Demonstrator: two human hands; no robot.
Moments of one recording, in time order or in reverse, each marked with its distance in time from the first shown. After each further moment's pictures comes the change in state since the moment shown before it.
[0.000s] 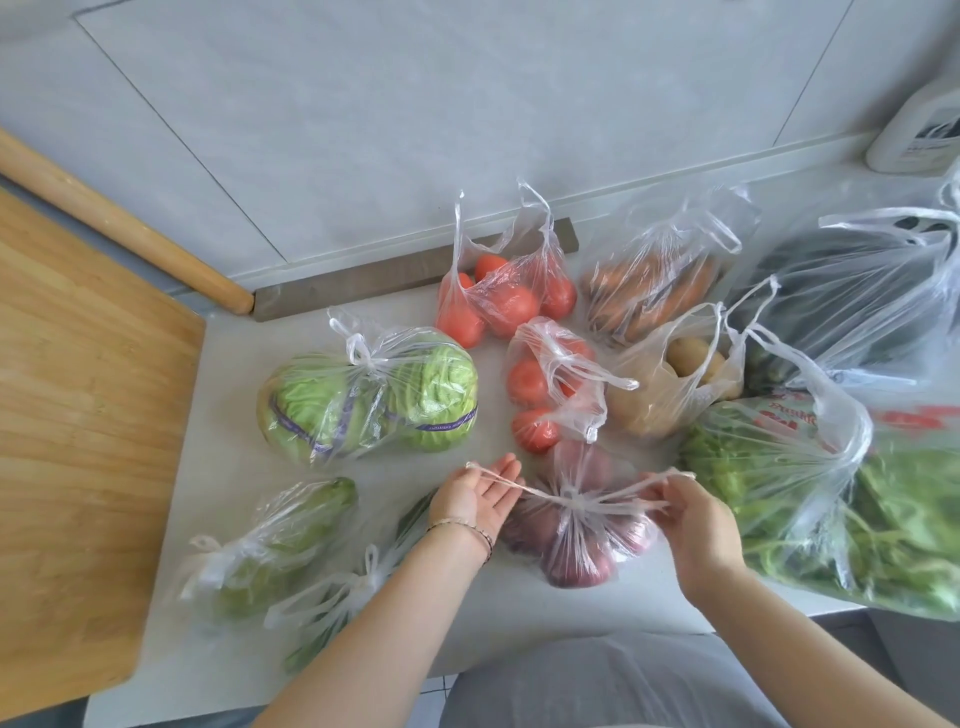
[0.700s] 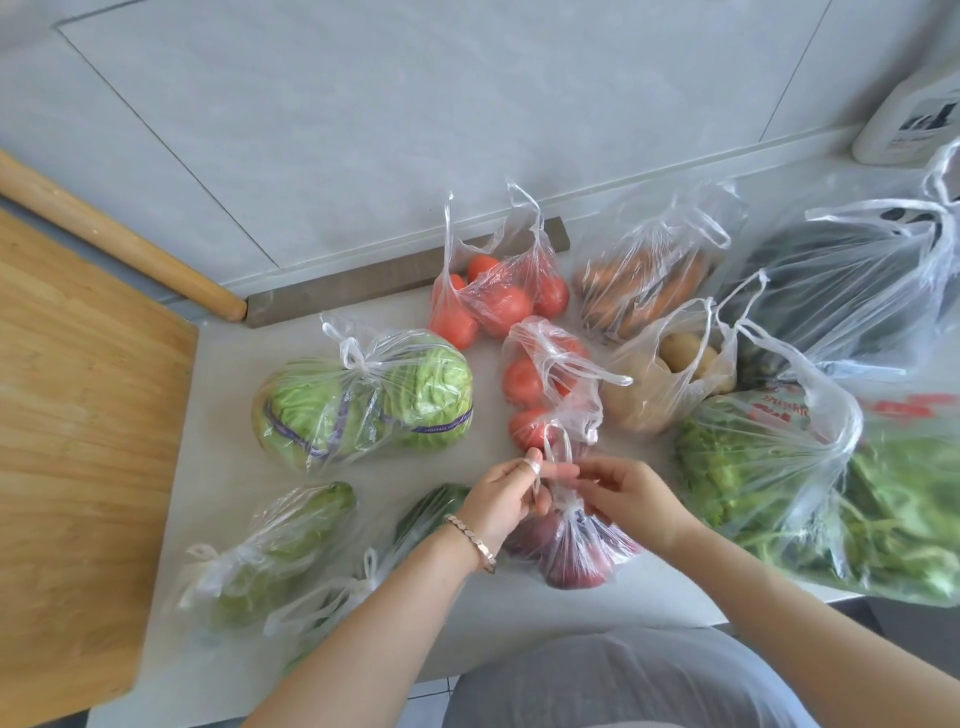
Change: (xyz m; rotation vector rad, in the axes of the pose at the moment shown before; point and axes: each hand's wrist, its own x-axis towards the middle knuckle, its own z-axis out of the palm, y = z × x) left_hand -0.014 -0.005 0.010 0.704 -0.499 0.133; right_hand 0.004 -0.006 0.027 -0.816 -0.513 -0.295
